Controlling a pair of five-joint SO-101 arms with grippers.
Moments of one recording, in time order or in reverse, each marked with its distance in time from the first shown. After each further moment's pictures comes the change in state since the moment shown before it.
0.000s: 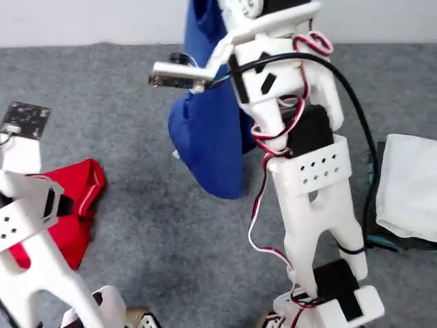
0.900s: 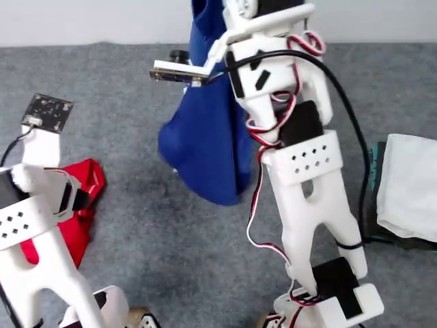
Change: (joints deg) left arm 8.1 0.0 0.0 0.0 3.1; right arm -0.4 0.9 8.4 -12.8 3.2
